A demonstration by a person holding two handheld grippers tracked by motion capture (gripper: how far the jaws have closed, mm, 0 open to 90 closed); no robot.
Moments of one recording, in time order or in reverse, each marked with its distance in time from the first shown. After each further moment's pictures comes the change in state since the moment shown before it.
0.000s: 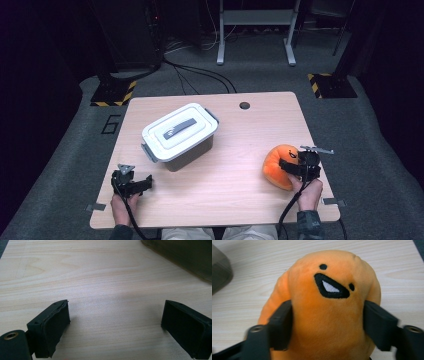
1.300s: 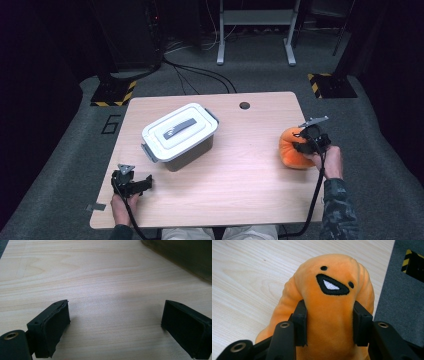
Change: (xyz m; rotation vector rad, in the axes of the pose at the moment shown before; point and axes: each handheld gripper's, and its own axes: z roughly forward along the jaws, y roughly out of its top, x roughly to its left) left arm 0.000 0.000 0.000 0.000 0.000 0.000; right arm -0.026 0.085 0.016 0.140 -0.034 -0.552
